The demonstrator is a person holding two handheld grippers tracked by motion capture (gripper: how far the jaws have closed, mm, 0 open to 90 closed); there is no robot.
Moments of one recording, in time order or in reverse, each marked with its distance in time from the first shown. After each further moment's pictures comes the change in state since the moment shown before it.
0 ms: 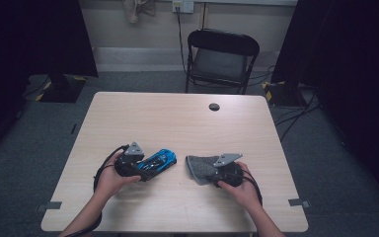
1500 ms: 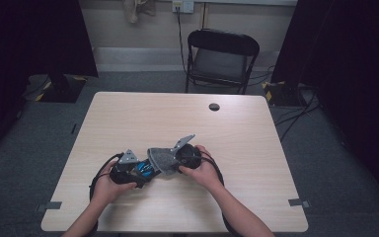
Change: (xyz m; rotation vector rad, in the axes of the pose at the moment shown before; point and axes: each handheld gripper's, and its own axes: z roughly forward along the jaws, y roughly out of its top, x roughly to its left) left arm -0.003 -0.026 0.004 -0.028 0.001 -0.022; right arm 0.038 0.110 0.061 0.078 0.106 -0.110
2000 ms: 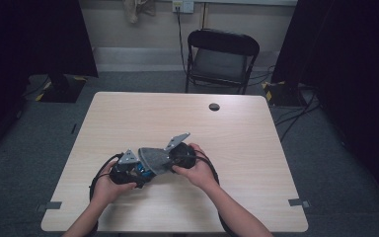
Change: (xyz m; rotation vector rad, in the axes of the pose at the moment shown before) left arm 0.000 -0.001 0.000 -0.008 -0.003 -0.003; right arm 0.024 0.027 -0.011 -0.071 0.054 -0.052
